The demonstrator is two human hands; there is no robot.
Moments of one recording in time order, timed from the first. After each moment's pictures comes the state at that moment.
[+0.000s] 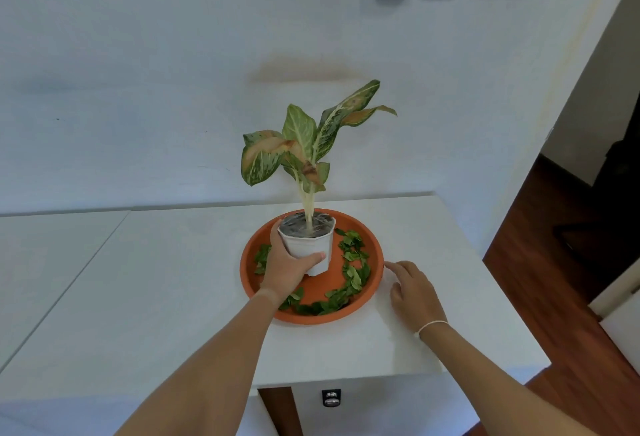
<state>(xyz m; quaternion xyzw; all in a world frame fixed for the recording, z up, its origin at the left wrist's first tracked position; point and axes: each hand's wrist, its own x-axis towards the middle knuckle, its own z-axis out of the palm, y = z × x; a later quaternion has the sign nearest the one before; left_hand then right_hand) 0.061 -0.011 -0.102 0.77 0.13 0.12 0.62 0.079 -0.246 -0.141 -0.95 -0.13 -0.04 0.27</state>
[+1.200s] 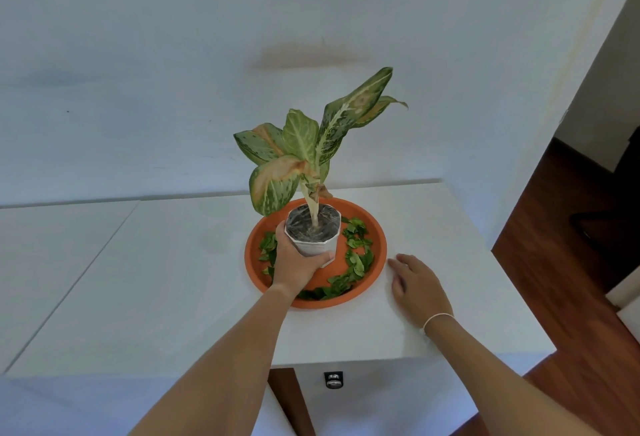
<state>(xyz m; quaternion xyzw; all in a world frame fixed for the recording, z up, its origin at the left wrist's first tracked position) 0.053 -0.026 -0.116 0.77 0.15 0.12 0.61 0.075 -0.253 -0.155 -0.97 -0.14 -0.06 0.20</state>
